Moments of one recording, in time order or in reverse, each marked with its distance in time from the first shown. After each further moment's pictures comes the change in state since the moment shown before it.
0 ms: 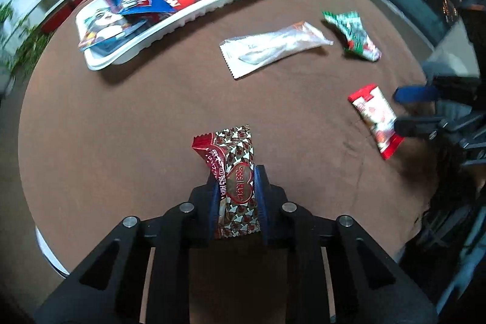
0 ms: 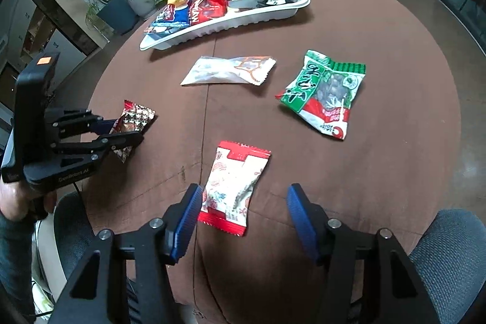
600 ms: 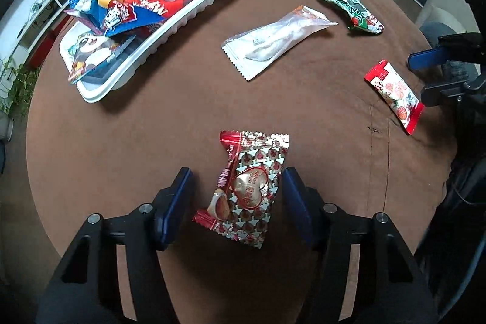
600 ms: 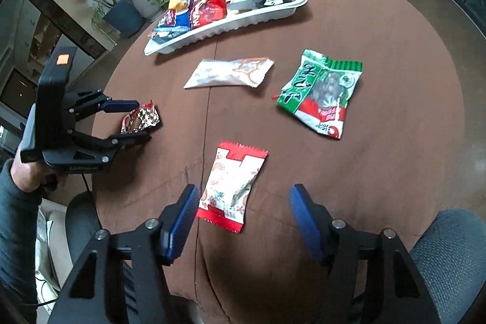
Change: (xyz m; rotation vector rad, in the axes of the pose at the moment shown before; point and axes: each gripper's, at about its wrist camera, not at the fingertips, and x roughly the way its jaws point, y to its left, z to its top) left arm 0.016 0.022 0.027 0.227 0.082 0.021; right arm -0.009 -0.013 0.001 0.022 0.006 0.056
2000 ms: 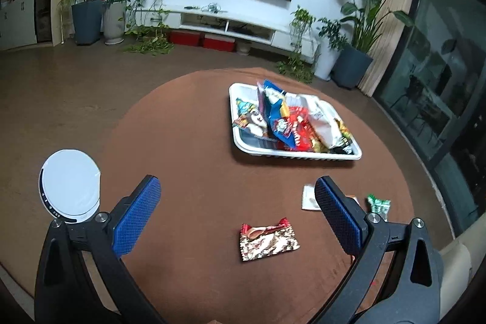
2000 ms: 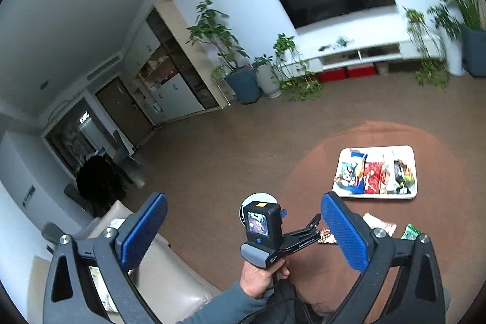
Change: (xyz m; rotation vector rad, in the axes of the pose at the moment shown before) left arm -0.141 0.013 -0.079 -0.873 -0.580 0.245; right arm -0.325 0.199 0.068 -0.241 -0.383 0.430
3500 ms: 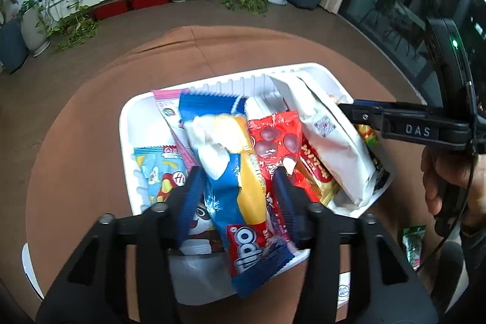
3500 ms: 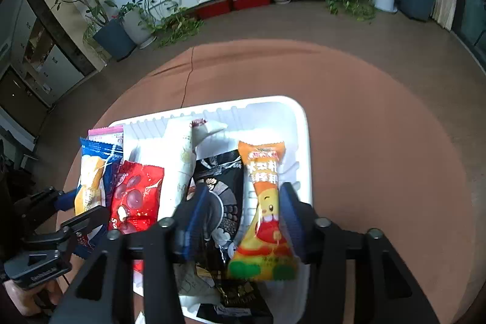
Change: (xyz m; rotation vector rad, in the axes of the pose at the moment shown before) left arm 0.249 -0.083 0.106 0.298 0.315 -0.154; right arm 0.302 -0.429 -0.001 0.123 0.259 -0.487
